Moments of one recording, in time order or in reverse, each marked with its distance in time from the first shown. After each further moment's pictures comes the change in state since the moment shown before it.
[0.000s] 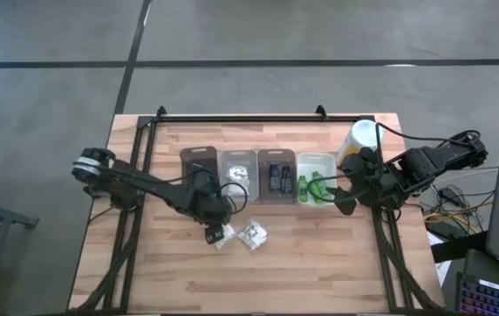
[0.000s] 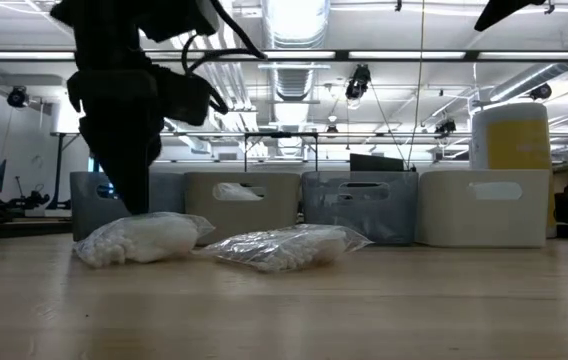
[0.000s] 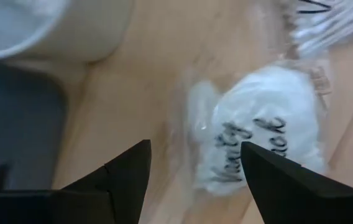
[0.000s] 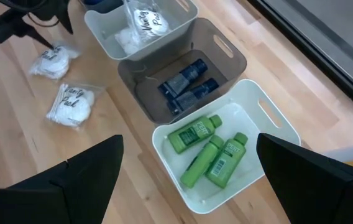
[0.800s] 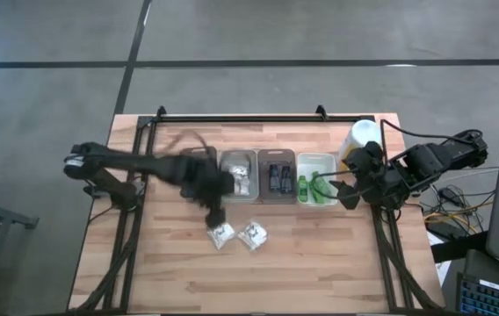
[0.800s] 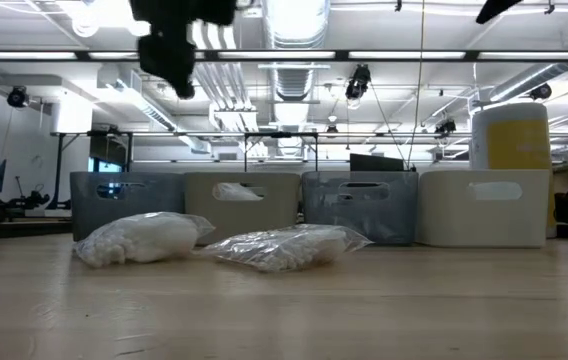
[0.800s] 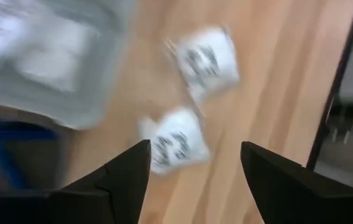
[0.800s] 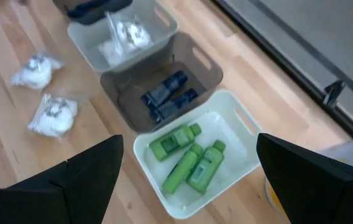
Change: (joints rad) left arm 0.182 -0.100 0.388 -0.327 0.253 0.149; right arm 0.000 0.000 0.065 -0.086 0.073 0.001
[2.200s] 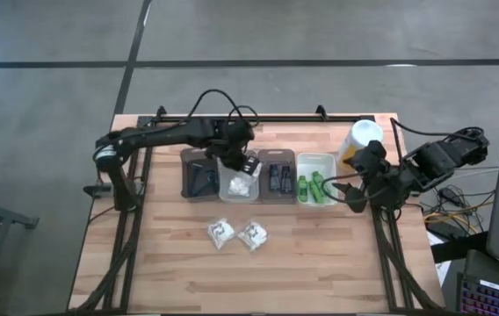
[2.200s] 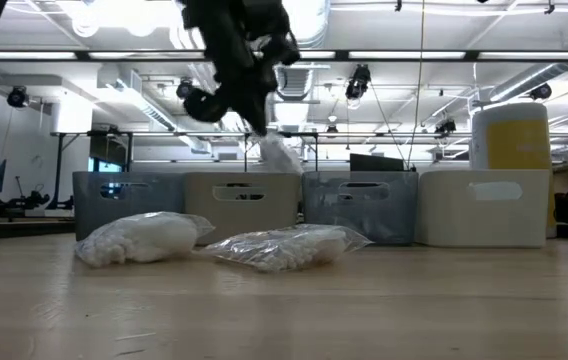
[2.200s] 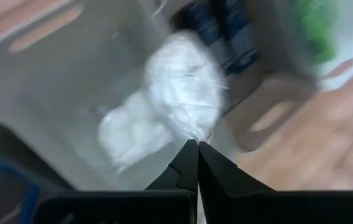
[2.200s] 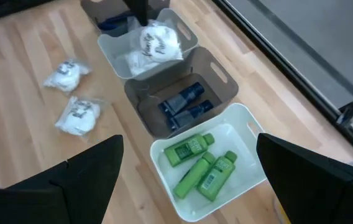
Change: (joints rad) left arm 0.333 0.242 0.190 0.078 -0.011 -0.317; right arm 0.070 -0.013 0.054 0.003 0.011 -0.033
